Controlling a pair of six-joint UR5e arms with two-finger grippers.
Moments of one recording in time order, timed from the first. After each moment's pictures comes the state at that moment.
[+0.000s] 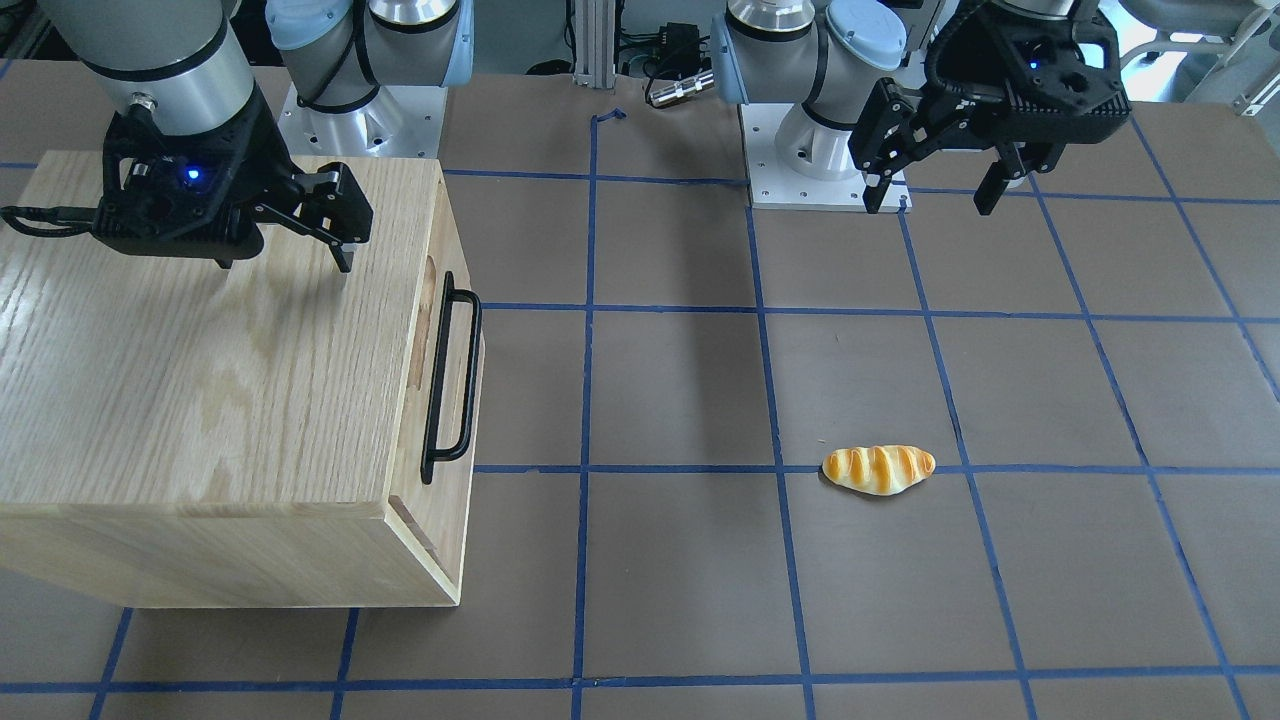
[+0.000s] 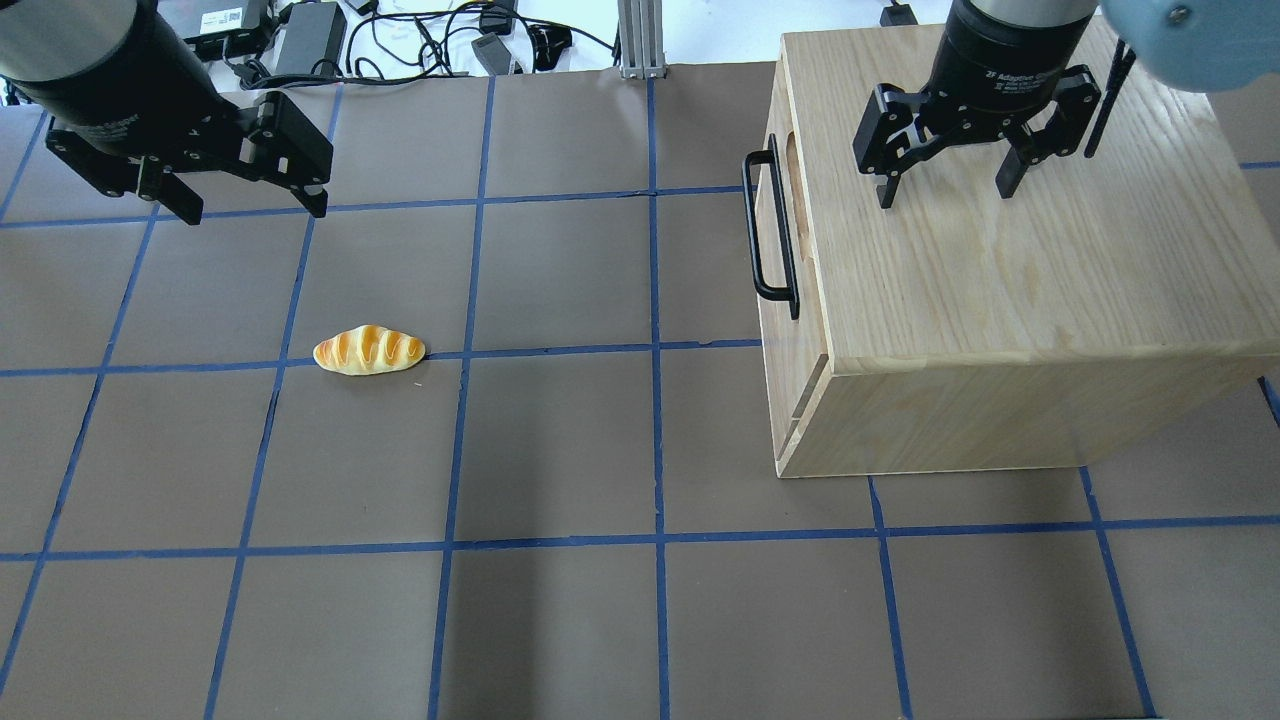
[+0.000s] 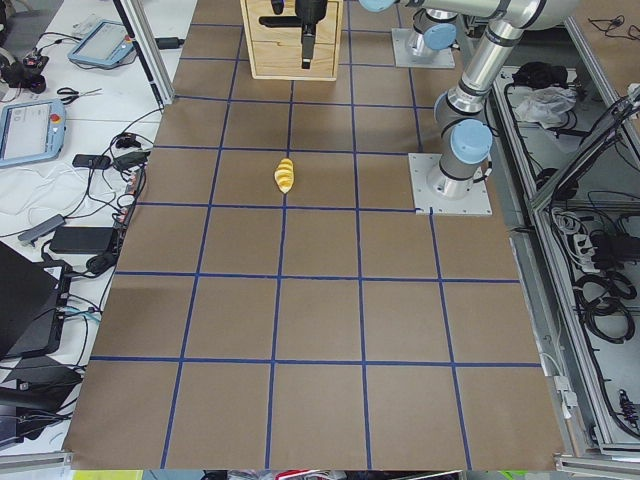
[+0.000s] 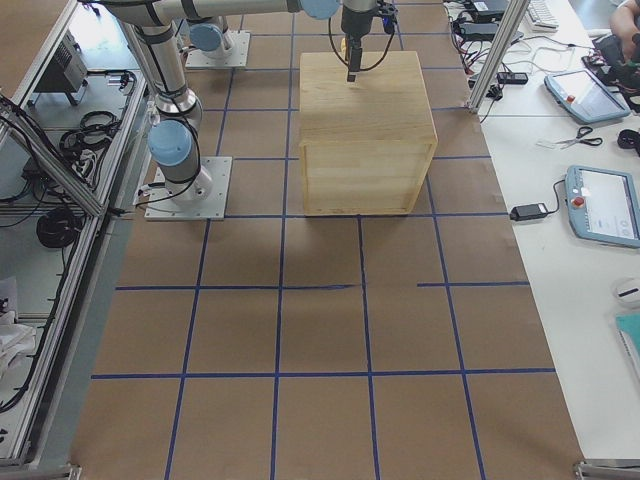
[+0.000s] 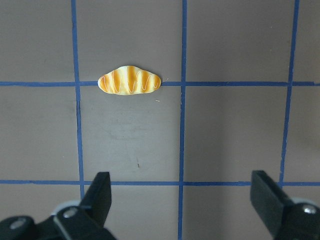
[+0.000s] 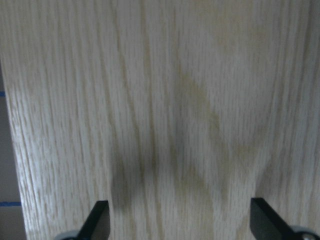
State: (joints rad) left arm -1.51 -1.48 -1.52 -1.61 1.57 0.04; right arm 1.60 -1.49 1.43 -1.47 -1.61 0.02
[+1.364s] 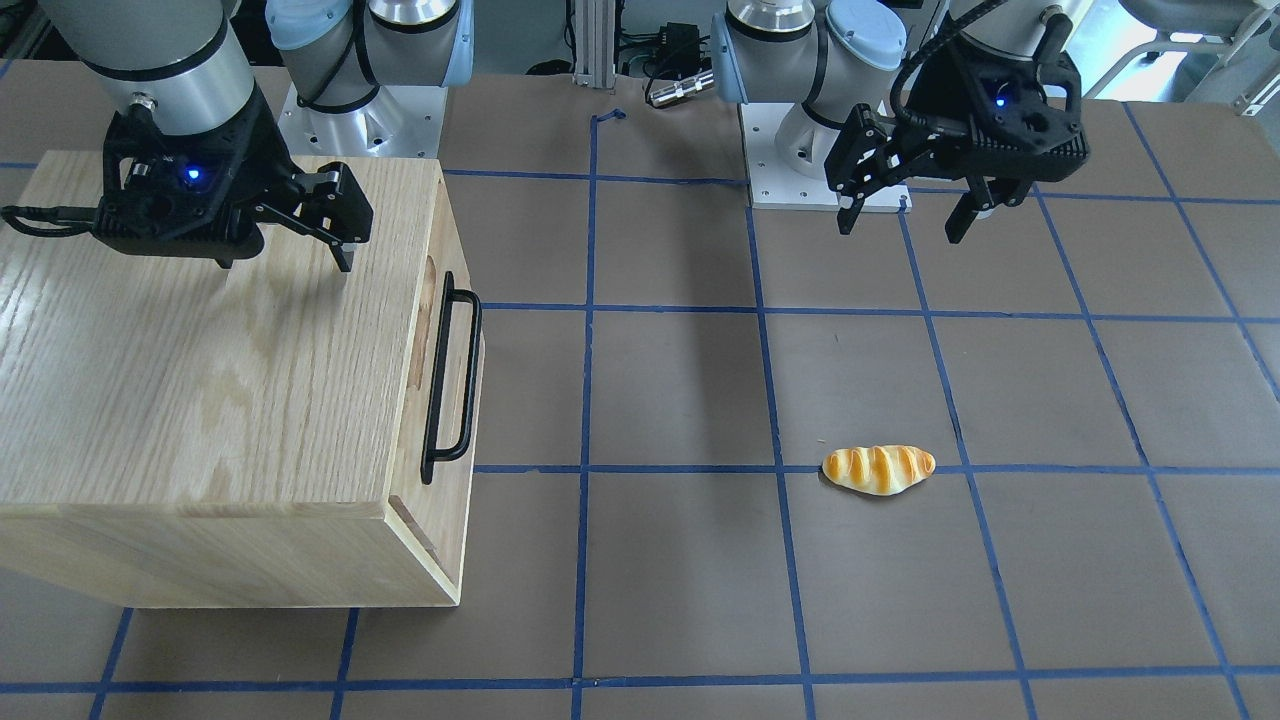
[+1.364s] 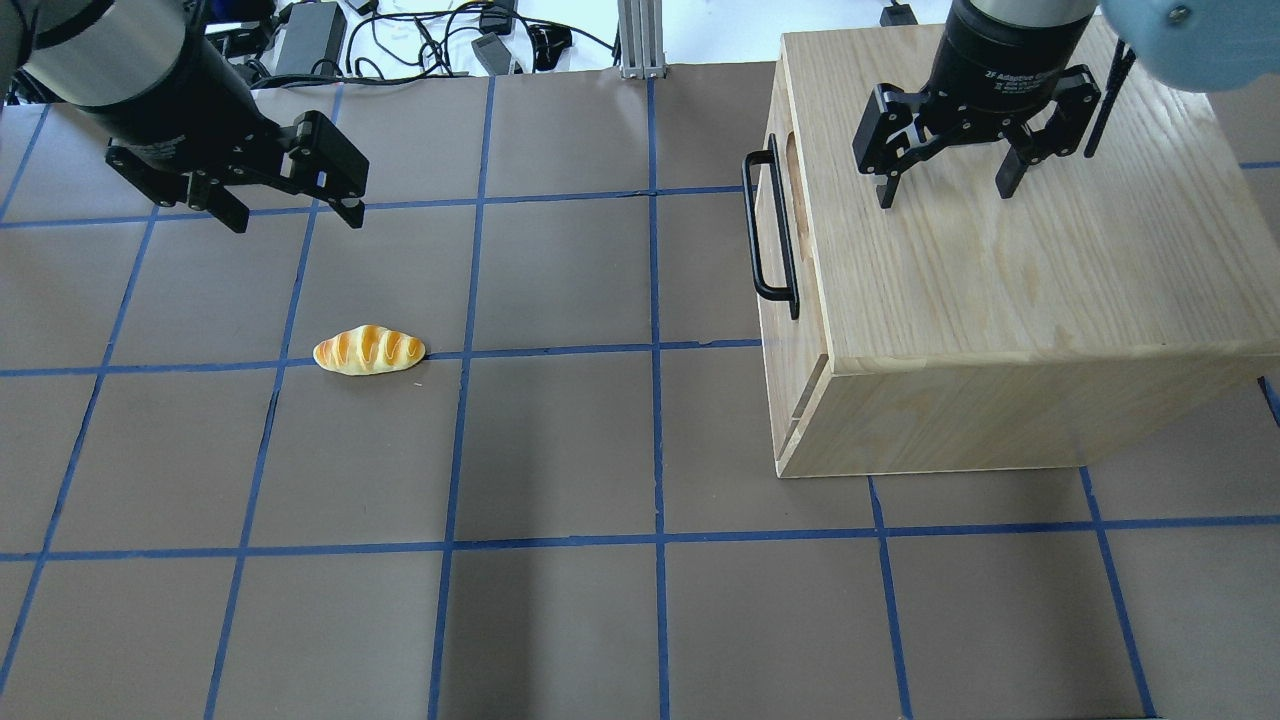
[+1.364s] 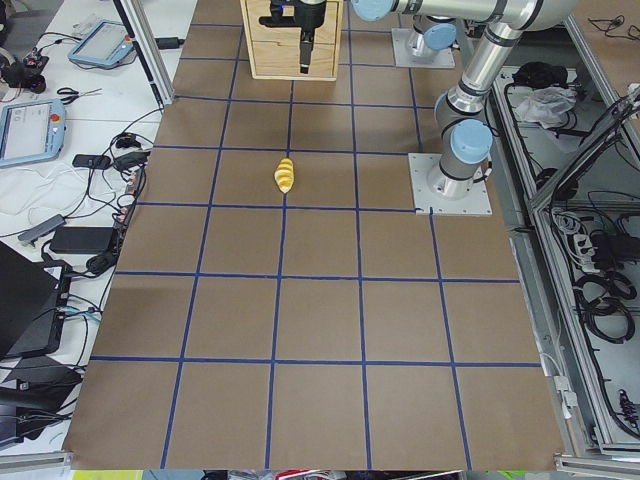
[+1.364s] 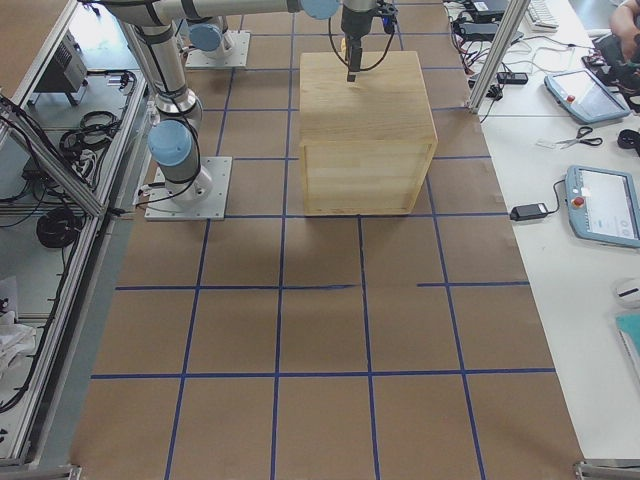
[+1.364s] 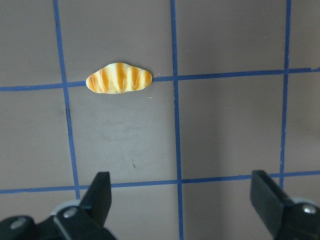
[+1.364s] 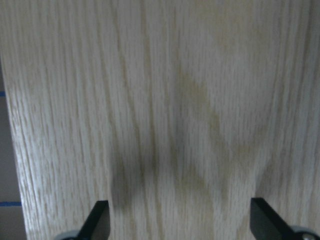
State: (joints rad) left arm -1.53 -1.50 -1.57 -1.53 1.51 0.03; right arm 1.60 -1.49 1.43 -1.47 -1.61 0.02
